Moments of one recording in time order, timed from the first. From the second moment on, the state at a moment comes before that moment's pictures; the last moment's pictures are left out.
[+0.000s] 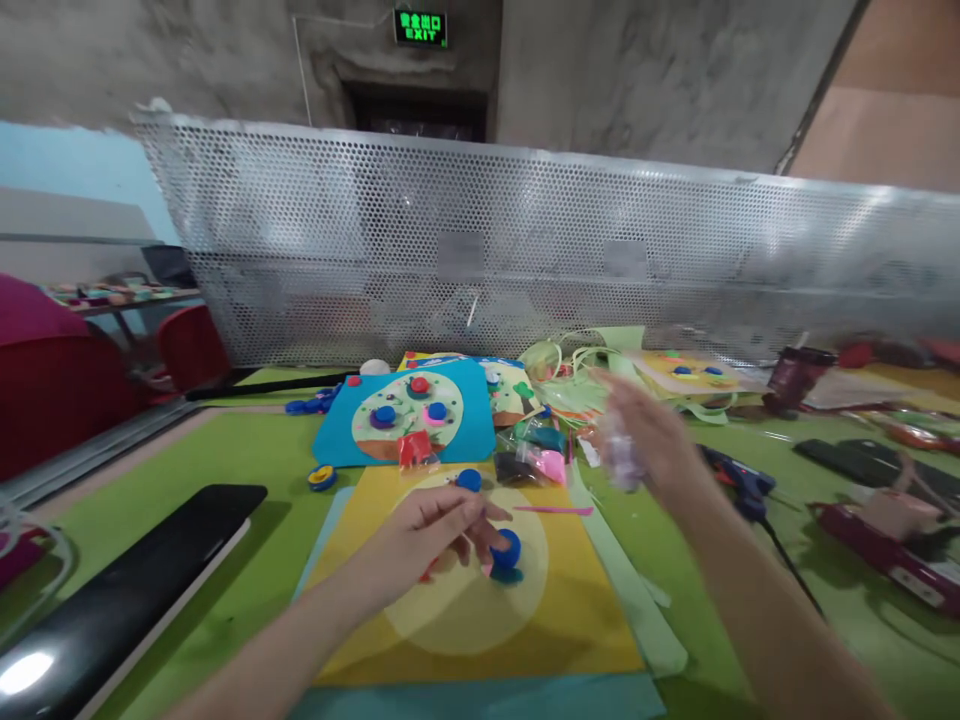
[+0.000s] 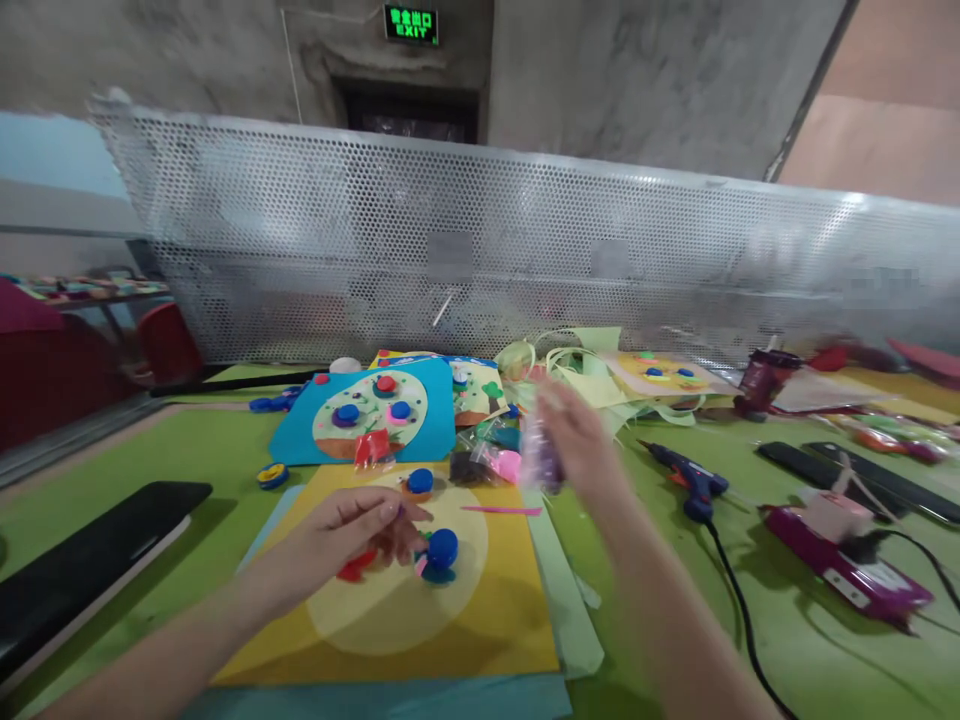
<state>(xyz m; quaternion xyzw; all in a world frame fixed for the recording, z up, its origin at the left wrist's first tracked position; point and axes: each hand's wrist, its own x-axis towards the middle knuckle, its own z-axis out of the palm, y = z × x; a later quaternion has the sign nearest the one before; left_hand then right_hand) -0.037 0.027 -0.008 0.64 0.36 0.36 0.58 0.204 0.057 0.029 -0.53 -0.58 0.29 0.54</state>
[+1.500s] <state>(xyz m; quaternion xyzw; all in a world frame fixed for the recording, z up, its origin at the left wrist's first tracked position) -0.035 0.015 0.002 0.68 0.47 0.34 0.44 0.161 0.029 -0.017 -0.37 -0.65 0.57 0.33</state>
